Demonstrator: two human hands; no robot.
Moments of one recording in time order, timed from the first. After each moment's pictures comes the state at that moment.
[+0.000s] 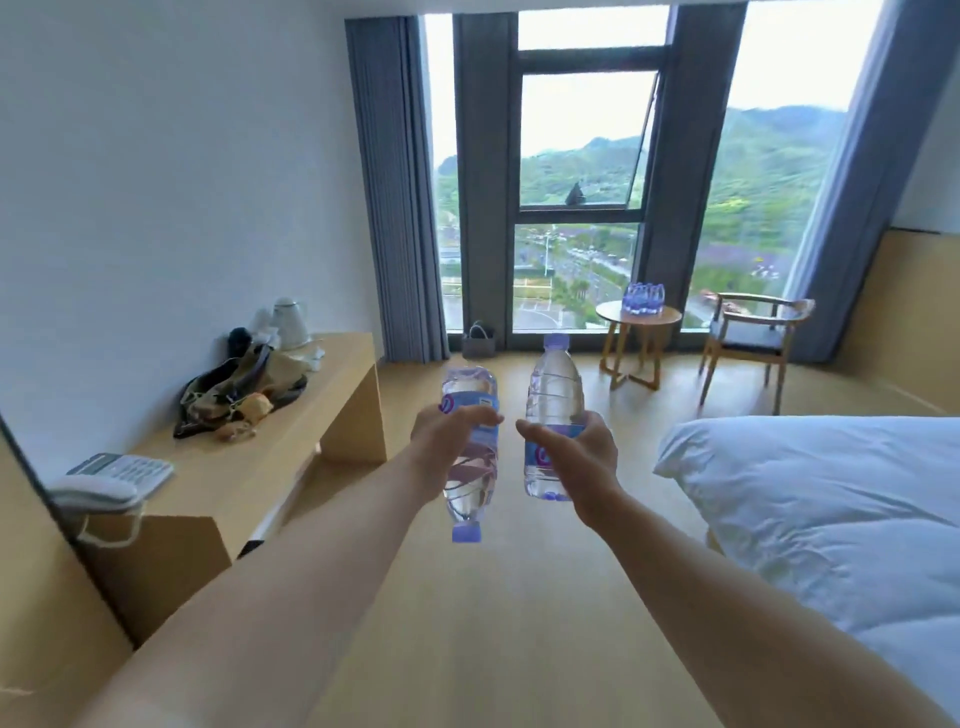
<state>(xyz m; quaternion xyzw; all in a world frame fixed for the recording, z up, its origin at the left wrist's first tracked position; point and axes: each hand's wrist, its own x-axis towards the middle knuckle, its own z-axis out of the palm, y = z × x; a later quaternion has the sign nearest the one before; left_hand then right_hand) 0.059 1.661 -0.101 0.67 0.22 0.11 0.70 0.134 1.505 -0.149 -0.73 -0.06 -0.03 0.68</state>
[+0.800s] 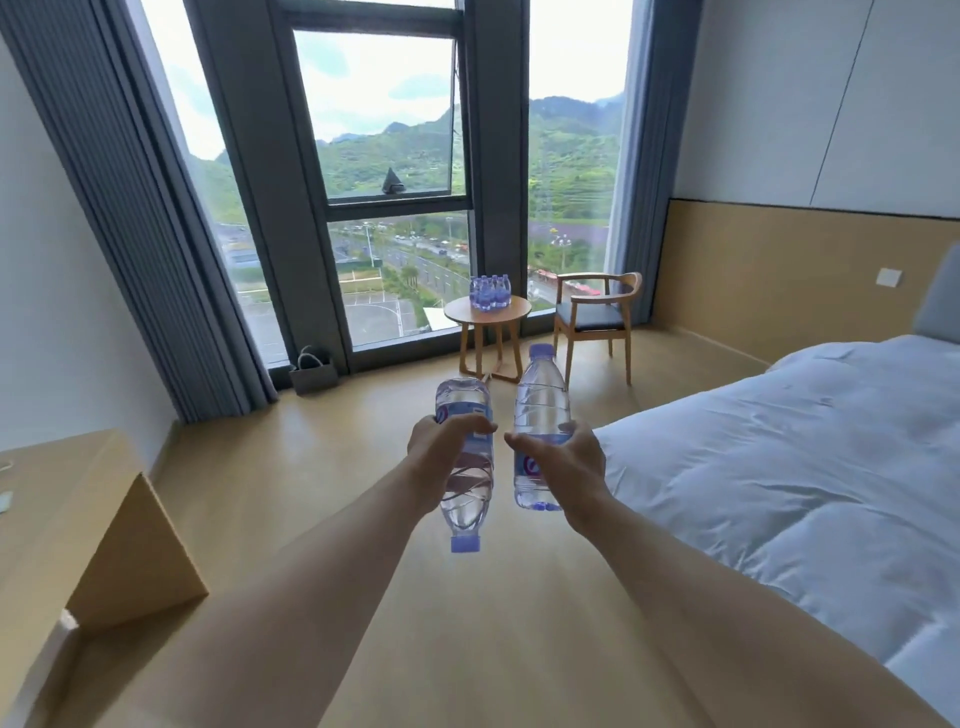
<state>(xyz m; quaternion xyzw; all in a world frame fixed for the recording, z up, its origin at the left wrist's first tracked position) 0.560 1.691 -0.124 0.71 0.11 -0.03 0.70 0.571 1.533 -0.180 -0.74 0.09 -0.14 0.65</state>
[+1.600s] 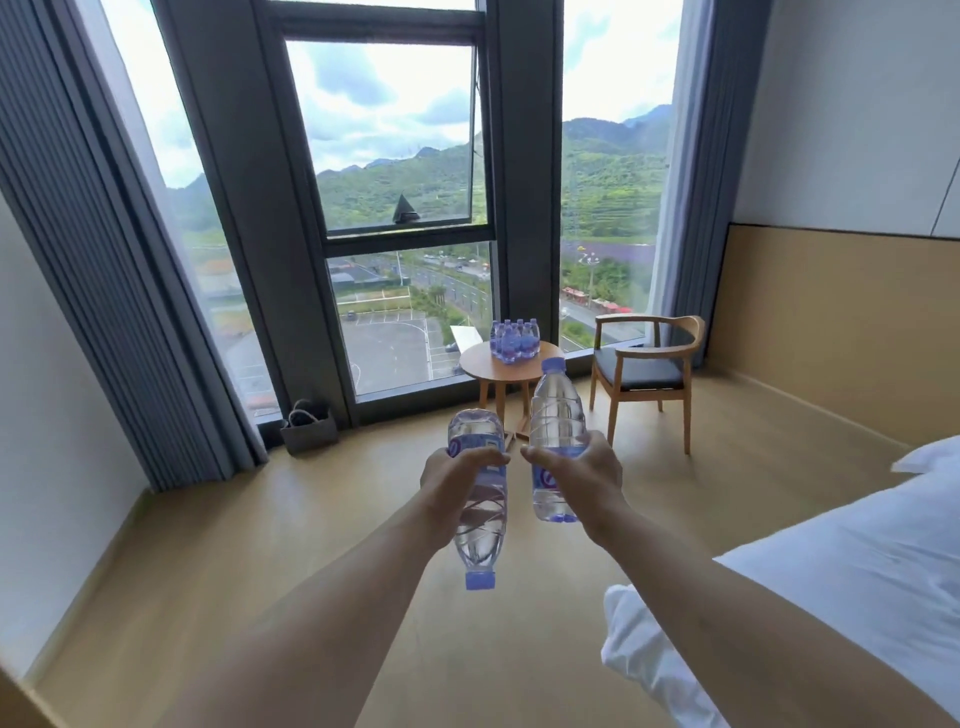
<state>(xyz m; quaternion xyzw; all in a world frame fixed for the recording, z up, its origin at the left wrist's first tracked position) 1.081 1.670 -0.127 0.70 0.12 -0.03 0.70 1.100 1.505 -0.154 -0.76 0.07 -0.12 0.63</state>
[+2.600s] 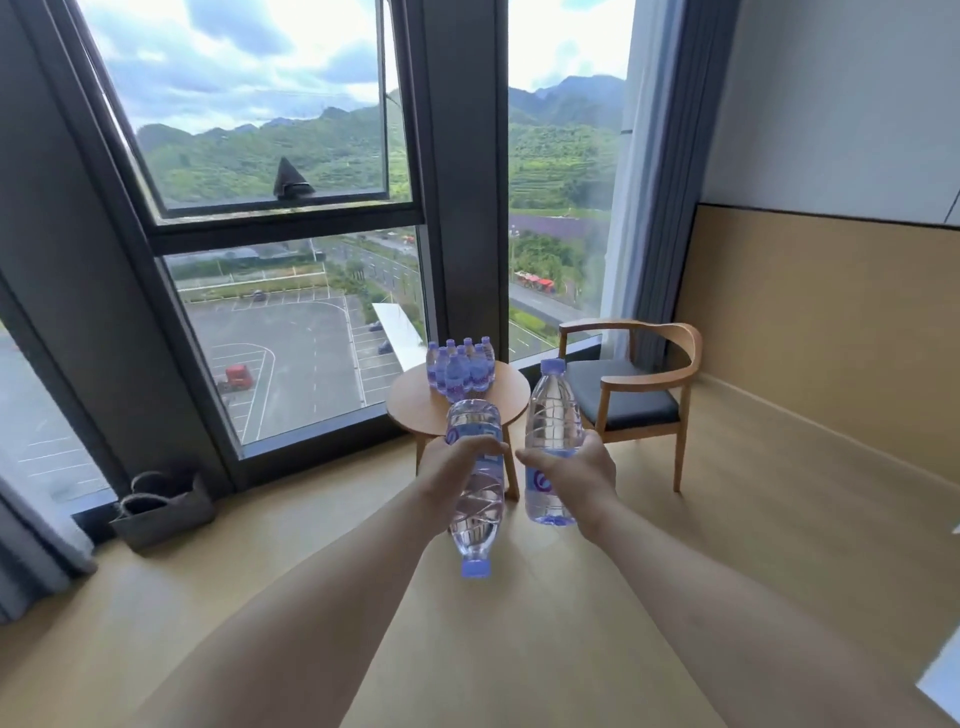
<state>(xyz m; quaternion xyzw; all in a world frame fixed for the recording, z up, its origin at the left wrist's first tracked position) 1.756 1.666 -0.167 0.69 0.08 -0.15 0.70 1.738 1.498 -0.197 -0.75 0.19 -0.12 0.62</state>
